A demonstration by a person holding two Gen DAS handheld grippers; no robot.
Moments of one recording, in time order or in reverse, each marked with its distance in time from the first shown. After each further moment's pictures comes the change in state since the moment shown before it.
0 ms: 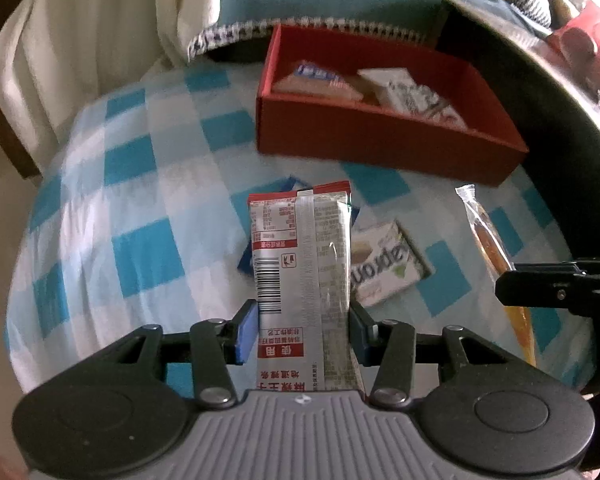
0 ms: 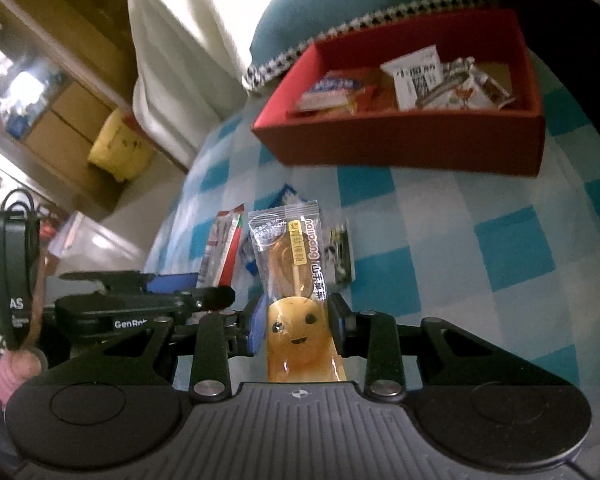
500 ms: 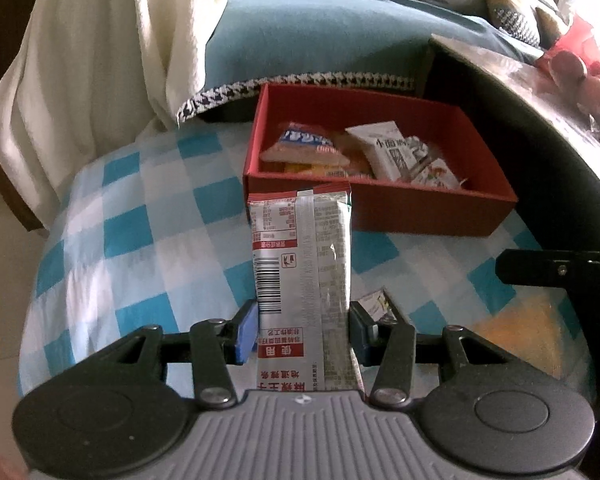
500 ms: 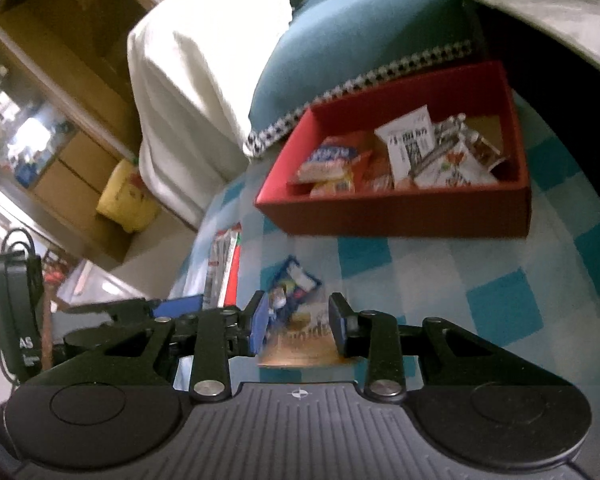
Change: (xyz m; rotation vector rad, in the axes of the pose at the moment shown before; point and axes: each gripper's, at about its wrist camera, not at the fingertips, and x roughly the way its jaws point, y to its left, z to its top) left arm -0.011 -0.013 0.033 0.033 -0.106 0.014; right arm -0.015 -0.007 0.029 0.036 -0.137 0.020
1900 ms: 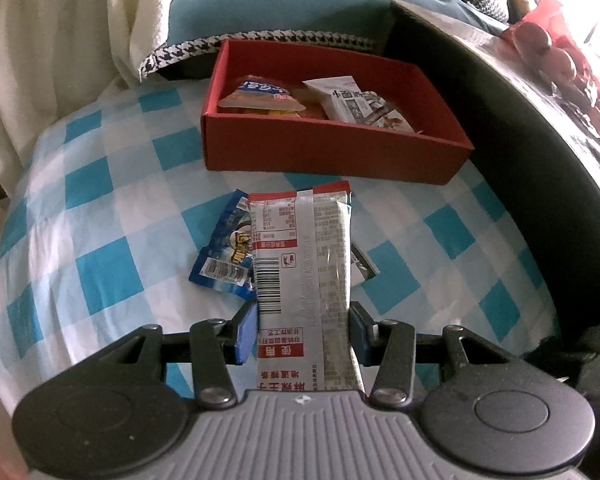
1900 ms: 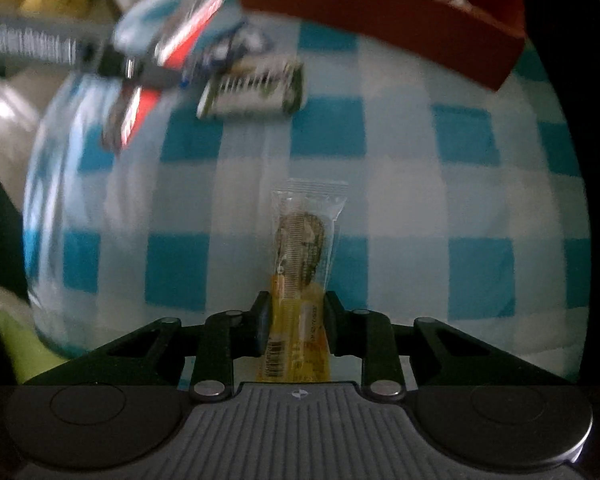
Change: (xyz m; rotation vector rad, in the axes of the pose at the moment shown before) left arm -0.006 -0.006 -0.028 0.012 0.098 -0.125; right arm 0.019 0.031 -0.097 -0.245 0.379 -0.376
